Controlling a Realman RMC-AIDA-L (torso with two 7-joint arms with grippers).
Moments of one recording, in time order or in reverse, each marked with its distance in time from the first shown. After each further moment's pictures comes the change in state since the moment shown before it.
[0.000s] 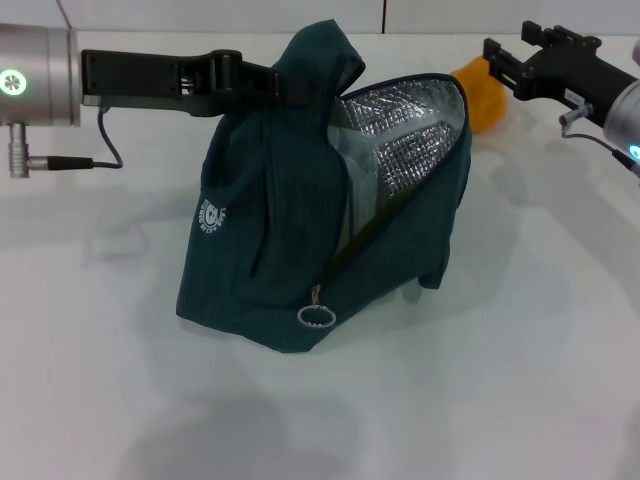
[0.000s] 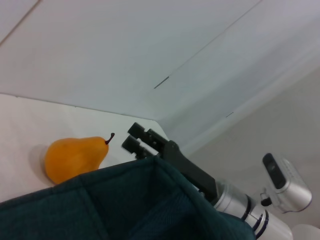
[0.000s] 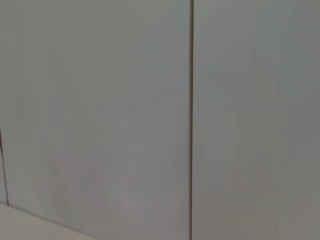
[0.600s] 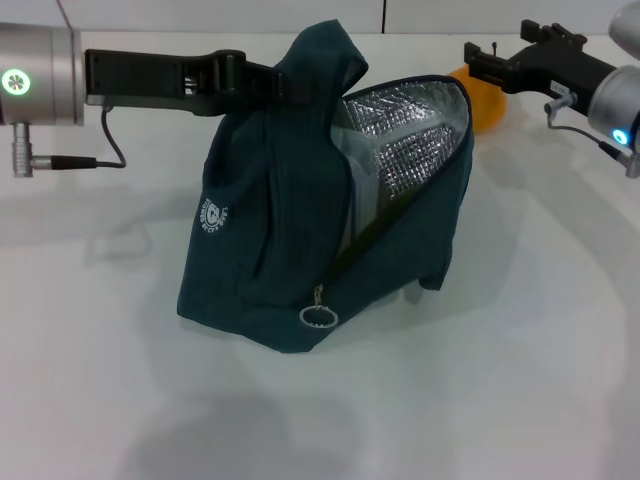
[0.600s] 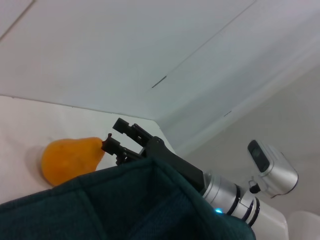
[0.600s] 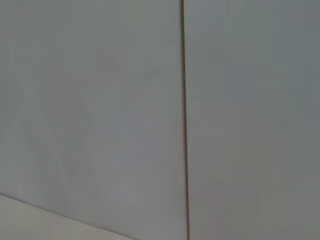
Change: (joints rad) left arm -0.004 -0.003 0.000 -0.002 0.001 0.000 0.007; right arm 0.094 0.000 -0.002 0.077 -0.006 0.071 0.069
